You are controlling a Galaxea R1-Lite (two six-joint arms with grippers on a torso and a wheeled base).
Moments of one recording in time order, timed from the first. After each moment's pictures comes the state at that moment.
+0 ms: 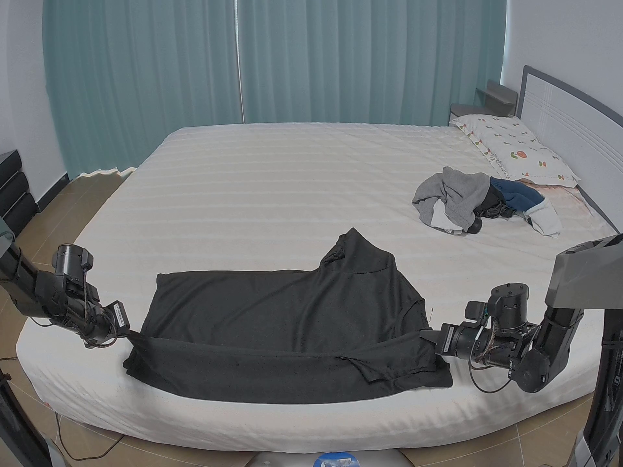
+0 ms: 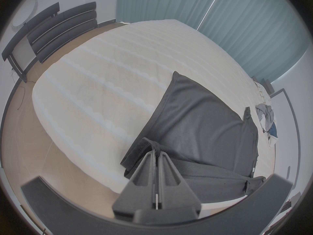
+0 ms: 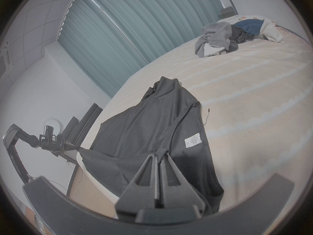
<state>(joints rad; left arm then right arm) 0.20 1.94 -0.76 -0.15 -0.14 -0.37 0.30 2.24 -0.43 -1.30 0.26 0.49</state>
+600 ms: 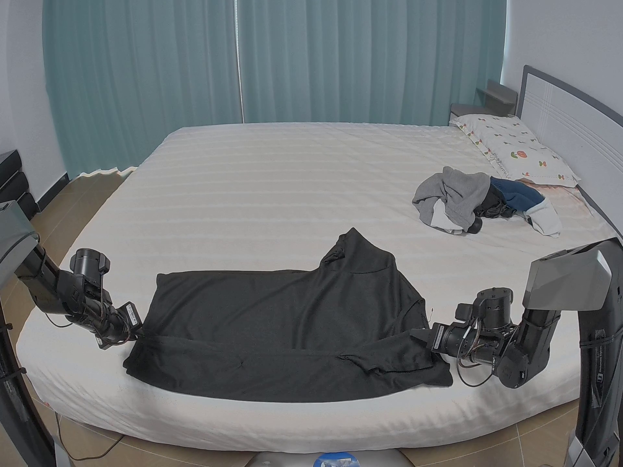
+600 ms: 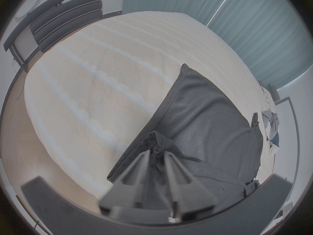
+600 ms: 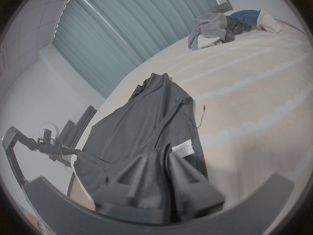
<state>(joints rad) 0.18 2.10 -0.87 -0.15 -0.14 -0.45 0.26 2.40 -0.58 -1.31 0.26 0.50</state>
